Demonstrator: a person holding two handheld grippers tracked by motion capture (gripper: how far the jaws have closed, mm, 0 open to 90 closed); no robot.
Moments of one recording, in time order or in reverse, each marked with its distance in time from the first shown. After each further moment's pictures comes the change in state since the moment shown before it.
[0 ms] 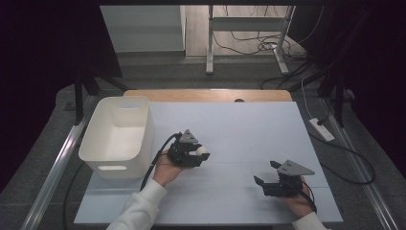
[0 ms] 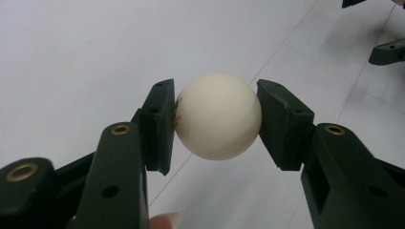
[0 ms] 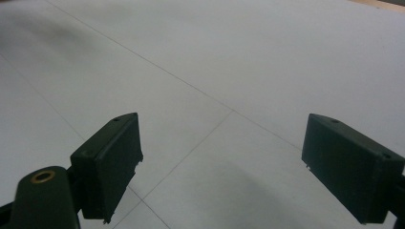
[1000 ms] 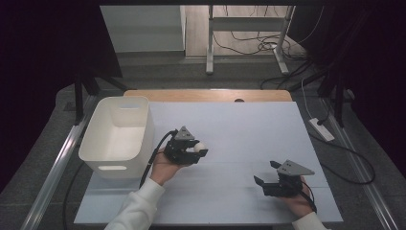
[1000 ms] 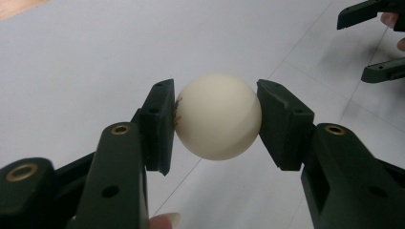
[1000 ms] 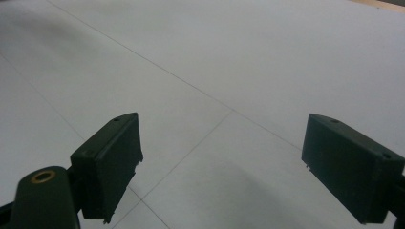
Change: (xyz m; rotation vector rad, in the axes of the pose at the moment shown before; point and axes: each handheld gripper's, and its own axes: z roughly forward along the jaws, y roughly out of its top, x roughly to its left) left arm 0.002 0.004 -0.014 -0.047 0.021 -0.007; right arm 0.000 0.000 0.000 0.000 0.002 -0.001
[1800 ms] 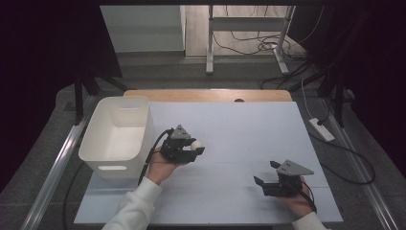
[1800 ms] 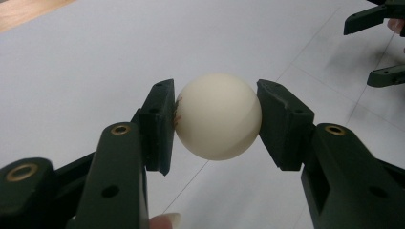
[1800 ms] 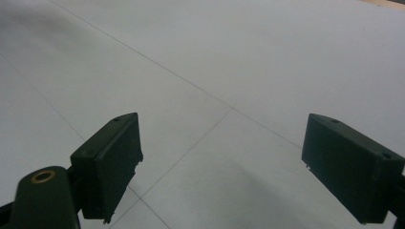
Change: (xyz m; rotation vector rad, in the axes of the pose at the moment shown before) left arm 0.005 -0.001 -0.008 -0.010 0.023 -0.007; right arm 0.000 0.000 0.001 0.006 -0.003 -0.002
